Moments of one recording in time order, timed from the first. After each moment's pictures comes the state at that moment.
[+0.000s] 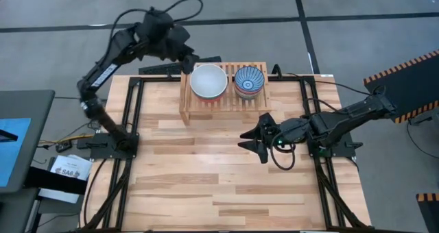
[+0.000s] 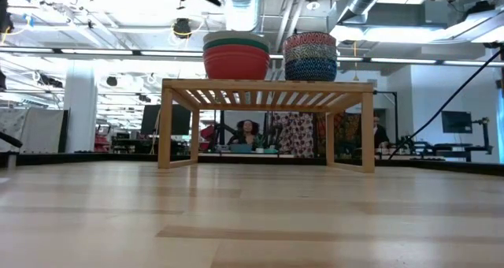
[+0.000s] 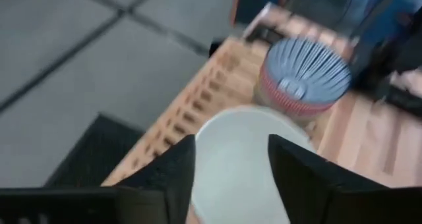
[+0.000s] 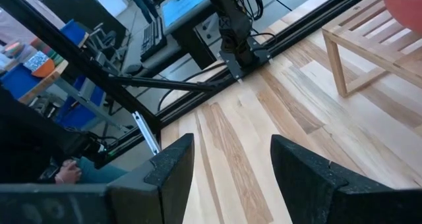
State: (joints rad) left arm 0.59 1.64 2.16 -1.11 0.04 -0.06; right arm 0.32 1.20 1.07 -0.19 0.31 0.71
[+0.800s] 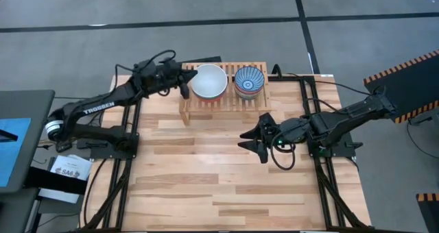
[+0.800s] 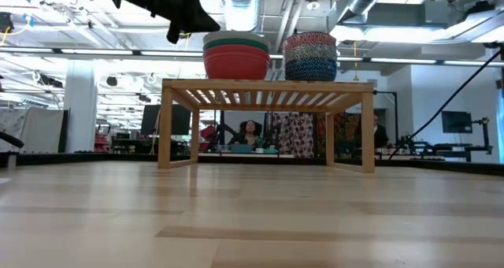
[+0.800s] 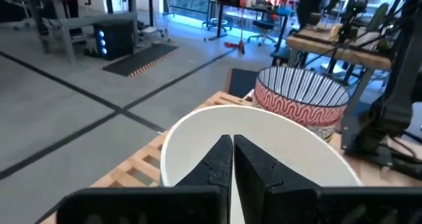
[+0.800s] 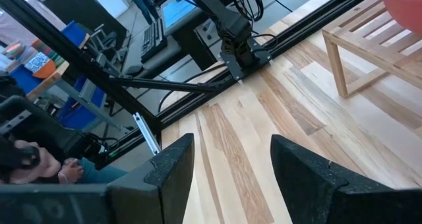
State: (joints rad) left arm 0.55 1.12 0.89 0.17 0.01 -0.12; right arm 0.32 1.20 1.07 -0.18 0.31 0.71
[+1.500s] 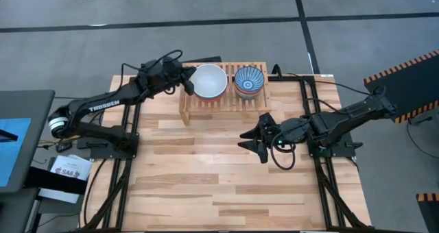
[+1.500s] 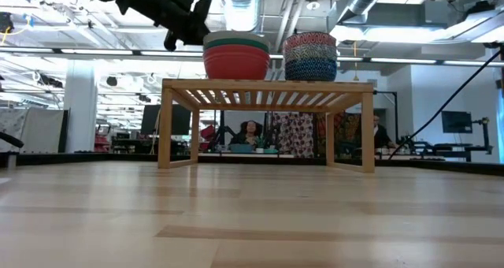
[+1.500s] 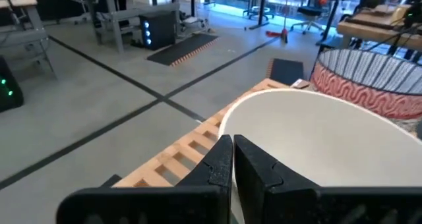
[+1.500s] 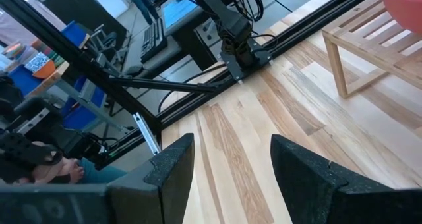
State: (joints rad) left arm 0.55 1.19 0.89 0.18 -0.16 -0.07; right arm 0.32 1.20 1.07 -0.18 0.32 0.71
